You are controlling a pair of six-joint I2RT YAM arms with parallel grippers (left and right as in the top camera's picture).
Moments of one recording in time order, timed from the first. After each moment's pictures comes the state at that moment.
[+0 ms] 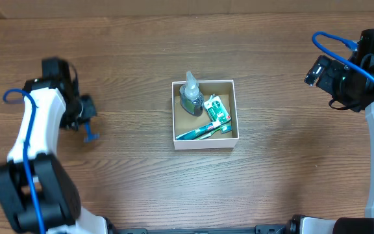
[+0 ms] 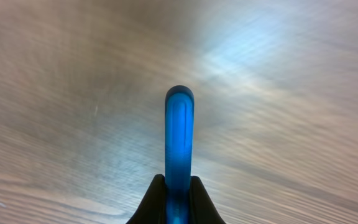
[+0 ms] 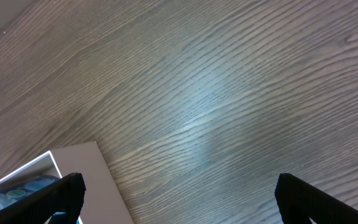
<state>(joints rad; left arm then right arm) 0.19 1.72 1.33 -0.98 -0.02 -0.16 -0.18 1.49 1.56 -1.14 -0.07 0.36</state>
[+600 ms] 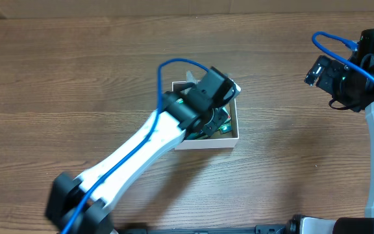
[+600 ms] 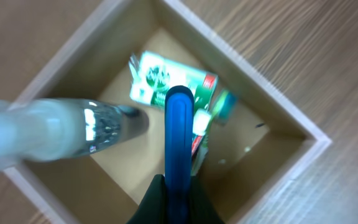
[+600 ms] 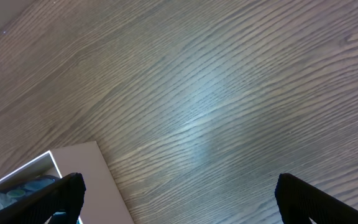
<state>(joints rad) -0.75 1.73 1.48 -0.85 -0.07 0.06 -0.18 1.49 1.56 -1.14 -0.07 0.36</state>
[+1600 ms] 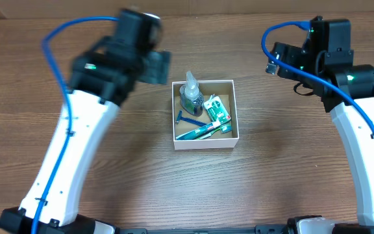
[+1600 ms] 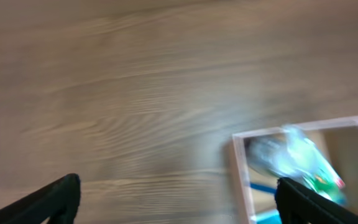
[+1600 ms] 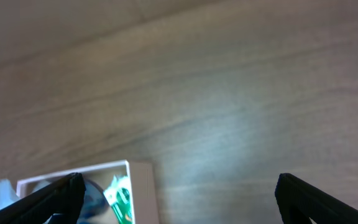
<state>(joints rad) -0.32 1.62 1.84 -1.12 -0.19 -0.17 0.11 1.49 1.56 -0.89 0.03 0.33</state>
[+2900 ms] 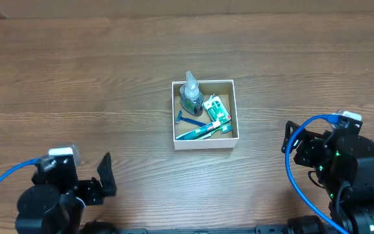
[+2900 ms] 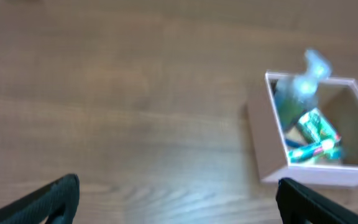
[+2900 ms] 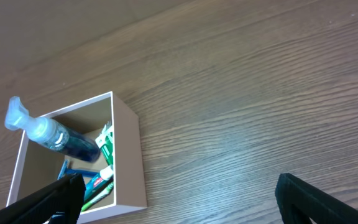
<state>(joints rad) -0.05 0.44 0.98 -1.10 -0.04 -0.15 0.11 0.65 0.90 -0.89 0.07 0.39</state>
